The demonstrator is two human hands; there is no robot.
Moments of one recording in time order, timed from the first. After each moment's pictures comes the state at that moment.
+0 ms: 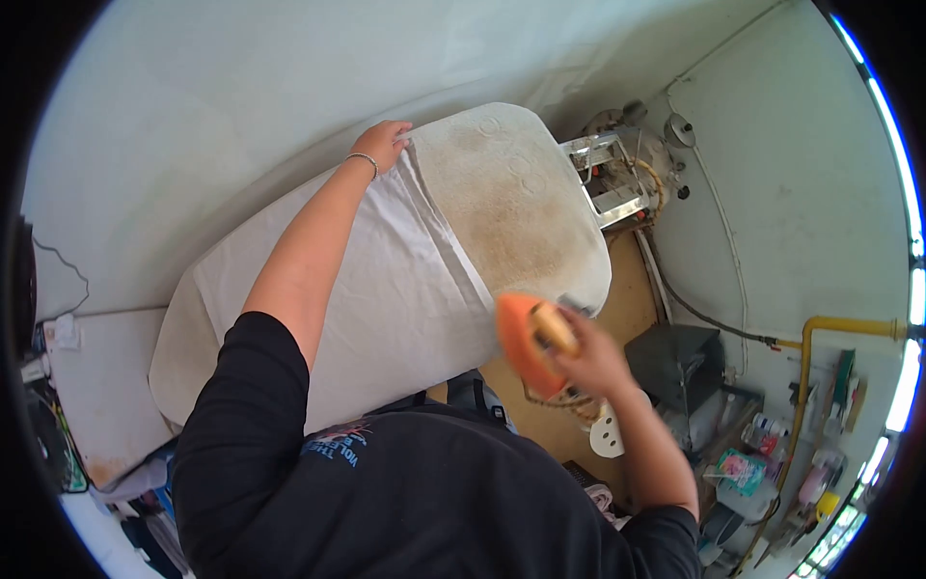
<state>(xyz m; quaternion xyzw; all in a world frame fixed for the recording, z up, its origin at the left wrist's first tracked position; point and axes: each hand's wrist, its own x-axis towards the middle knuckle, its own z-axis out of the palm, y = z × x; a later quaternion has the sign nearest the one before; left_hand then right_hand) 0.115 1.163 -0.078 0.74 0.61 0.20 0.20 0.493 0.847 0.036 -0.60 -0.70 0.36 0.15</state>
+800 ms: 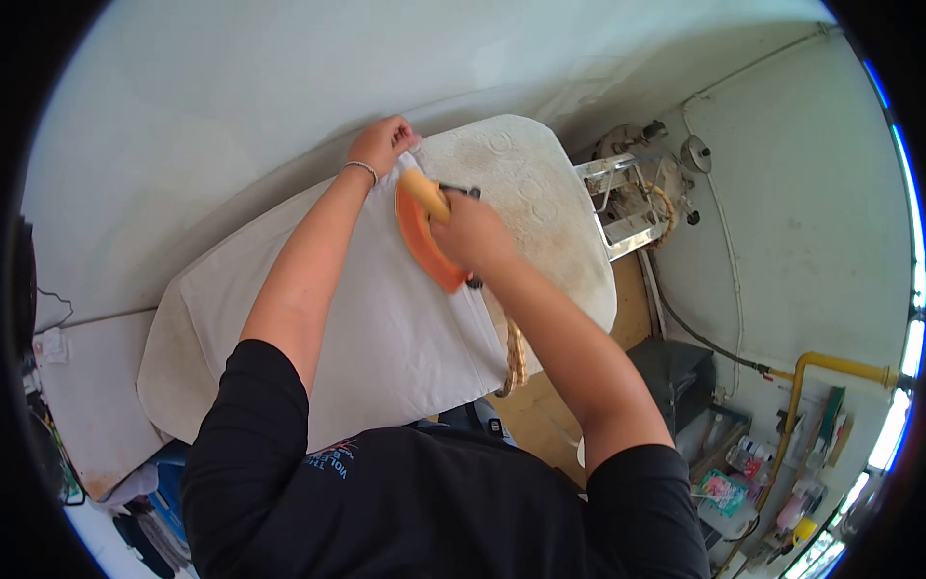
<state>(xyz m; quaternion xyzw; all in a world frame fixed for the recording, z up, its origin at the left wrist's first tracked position) 0.112 1.184 -0.073 0.72 0.60 0.22 0.28 0.307 1.069 0.012 -0.63 -0.69 0.34 0.07</state>
